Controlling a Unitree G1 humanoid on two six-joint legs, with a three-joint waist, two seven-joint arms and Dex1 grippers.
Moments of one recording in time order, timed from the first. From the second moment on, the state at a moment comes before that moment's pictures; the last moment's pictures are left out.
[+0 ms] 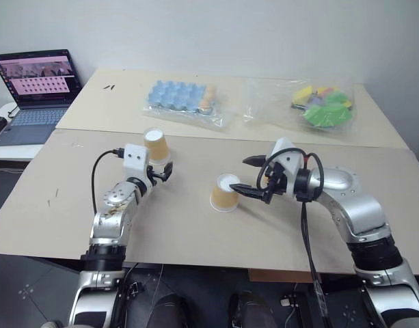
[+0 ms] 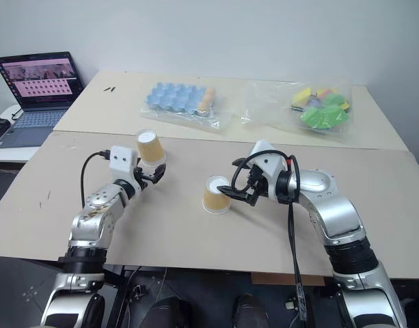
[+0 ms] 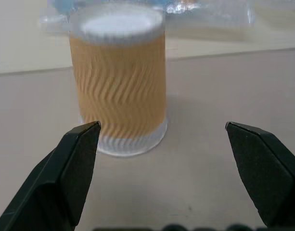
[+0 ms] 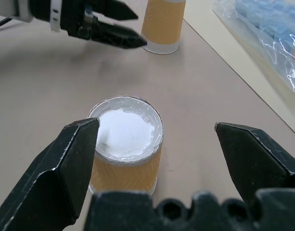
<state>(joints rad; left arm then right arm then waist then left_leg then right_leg) -0.52 0.30 0.11 0.27 -0.14 0.40 -0.30 -0.54 -0.61 0.13 -0.20 0.32 0.54 0.87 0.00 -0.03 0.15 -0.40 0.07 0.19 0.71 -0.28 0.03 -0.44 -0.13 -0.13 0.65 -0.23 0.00</state>
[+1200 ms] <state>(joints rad) -1.02 0.32 0.09 1.08 -0.05 -0.07 -0.39 -0.48 -0.64 0.10 -0.29 0.34 0.58 0.82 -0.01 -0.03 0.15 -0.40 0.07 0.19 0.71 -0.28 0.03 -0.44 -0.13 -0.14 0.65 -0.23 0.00</state>
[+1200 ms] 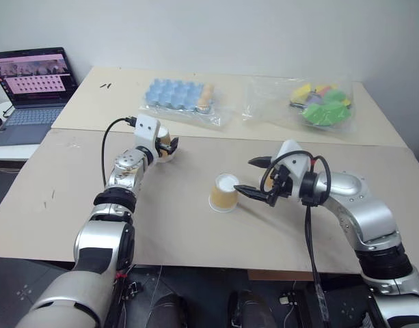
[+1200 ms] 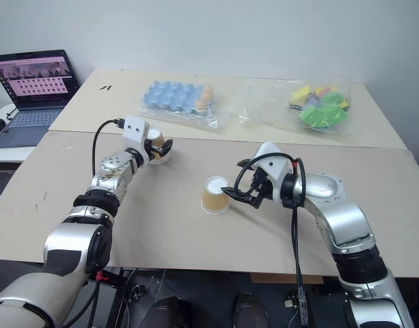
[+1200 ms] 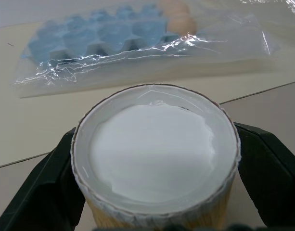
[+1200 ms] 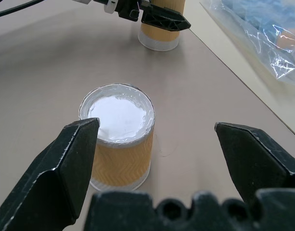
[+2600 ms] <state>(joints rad) -0.67 0.46 -0.18 0.41 -0.20 0.08 -1.26 -0.42 -0.66 0.06 -0.33 0.33 0.62 0.76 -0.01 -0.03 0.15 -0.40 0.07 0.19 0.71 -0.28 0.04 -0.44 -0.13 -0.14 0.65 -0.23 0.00</state>
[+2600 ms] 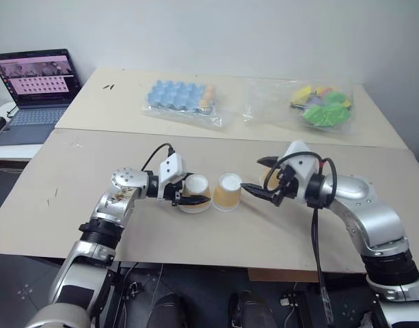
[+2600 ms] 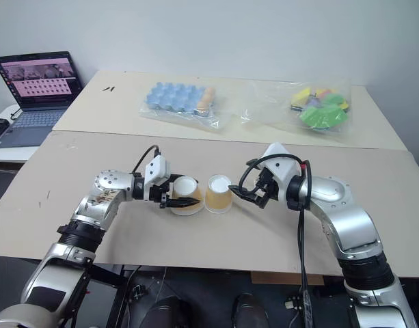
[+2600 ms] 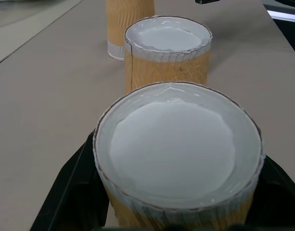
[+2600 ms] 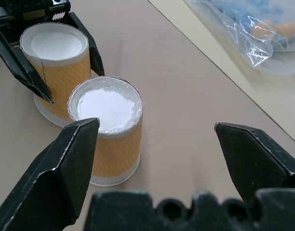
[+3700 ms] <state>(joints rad) -0.58 0.67 0.03 -0.19 -0.53 0.64 -1.15 -0.14 -0.85 -0.20 -0.32 0.38 0.67 0.79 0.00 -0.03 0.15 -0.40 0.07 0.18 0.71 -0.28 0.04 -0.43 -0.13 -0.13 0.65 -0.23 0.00</state>
